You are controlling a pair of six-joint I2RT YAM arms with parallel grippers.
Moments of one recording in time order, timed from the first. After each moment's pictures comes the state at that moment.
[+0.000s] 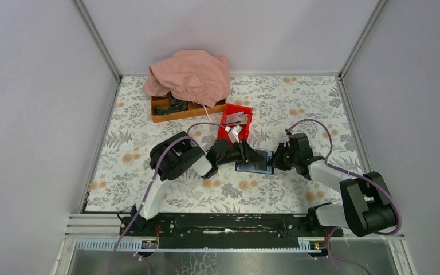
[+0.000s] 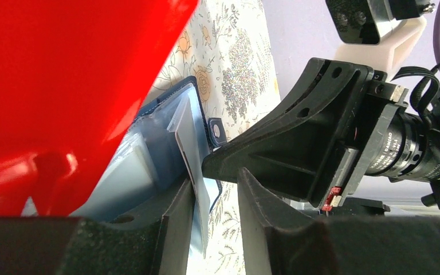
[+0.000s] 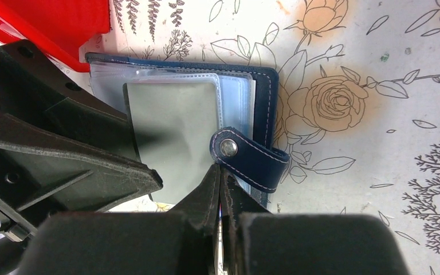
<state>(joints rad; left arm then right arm) -0.80 2.19 0.84 1.16 0.38 -1.13 0.29 1.31 0.42 0.03 -0.27 0.59</state>
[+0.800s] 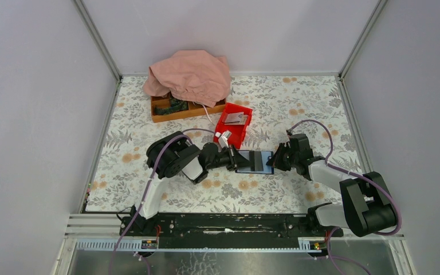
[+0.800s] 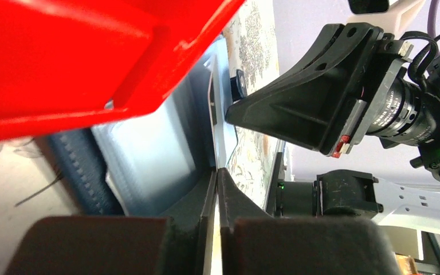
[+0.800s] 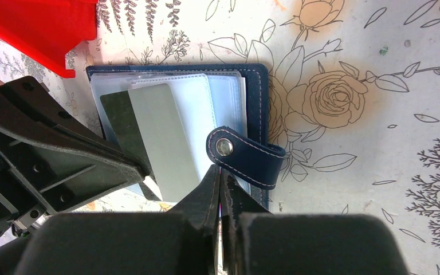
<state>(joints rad) -0.73 2.18 0.68 1.30 0.47 -1.18 0.28 1.31 0.42 0.04 -0.27 0.63</state>
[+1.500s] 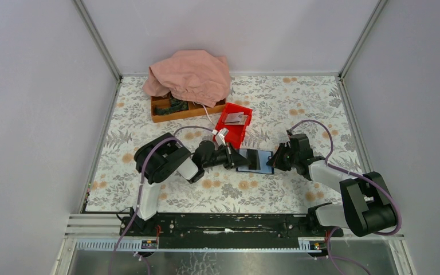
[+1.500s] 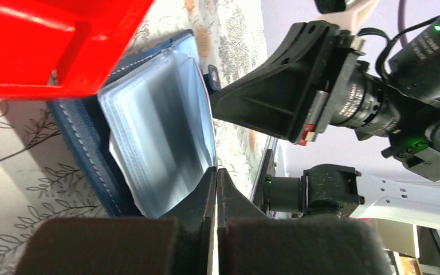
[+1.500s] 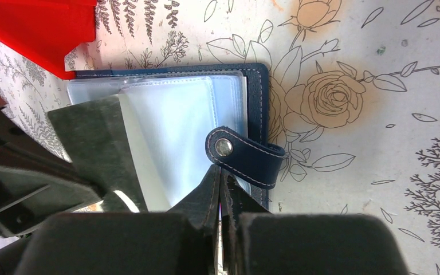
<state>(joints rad) -0.73 2.06 0.62 1.24 0.48 -1.18 0.28 1.31 0.42 0.04 -0.27 0.63</state>
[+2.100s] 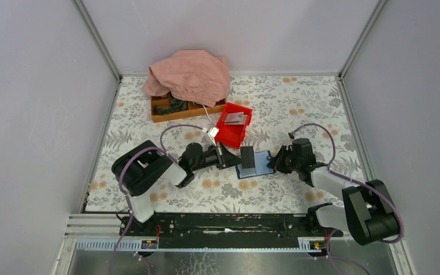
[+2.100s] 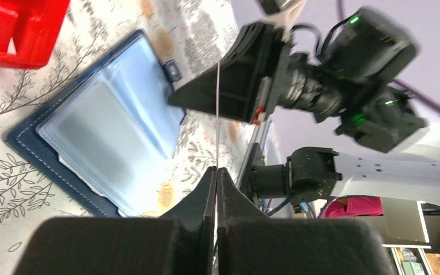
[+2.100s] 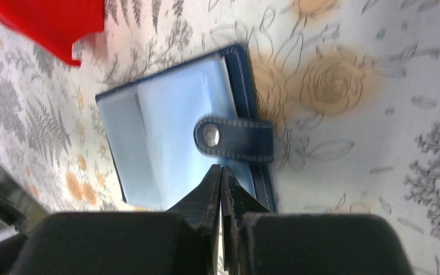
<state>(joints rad) -0.71 1.82 0.48 1.18 0.47 -1.11 0.27 1.28 0.38 0.08 -0.28 0.63</state>
